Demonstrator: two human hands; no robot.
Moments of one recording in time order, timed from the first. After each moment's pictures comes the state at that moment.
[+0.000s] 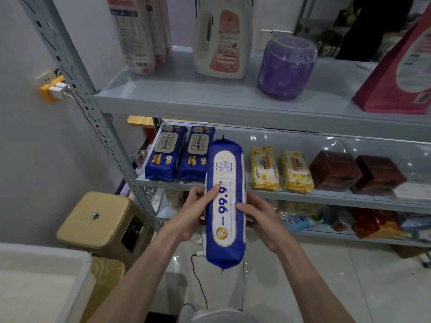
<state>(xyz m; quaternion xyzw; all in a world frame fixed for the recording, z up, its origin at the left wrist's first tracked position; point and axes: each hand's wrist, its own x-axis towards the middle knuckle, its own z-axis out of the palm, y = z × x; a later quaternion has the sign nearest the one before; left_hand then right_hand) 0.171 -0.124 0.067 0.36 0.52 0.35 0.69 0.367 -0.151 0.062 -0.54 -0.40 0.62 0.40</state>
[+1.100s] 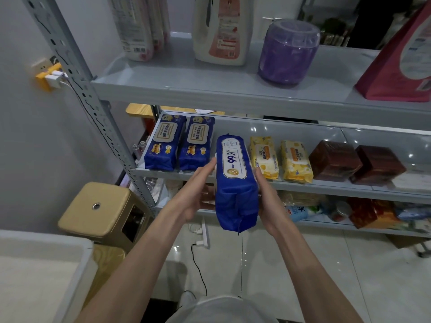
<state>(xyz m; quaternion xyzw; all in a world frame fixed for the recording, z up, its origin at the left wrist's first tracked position) 0.179 -0.109 0.086 0.35 0.53 0.31 0.71 0.365 -0.142 0.068 -0.55 -0.33 0.62 0.45</state>
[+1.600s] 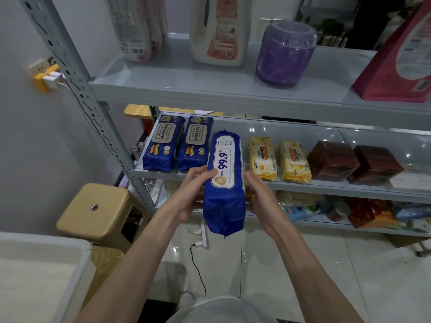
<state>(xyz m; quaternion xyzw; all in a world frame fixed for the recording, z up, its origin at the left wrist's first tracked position) 0.171 -0.115 0.086 0.35 0.54 0.34 0.69 0.366 -0.142 0.067 -0.56 -0.34 0.62 0.42</state>
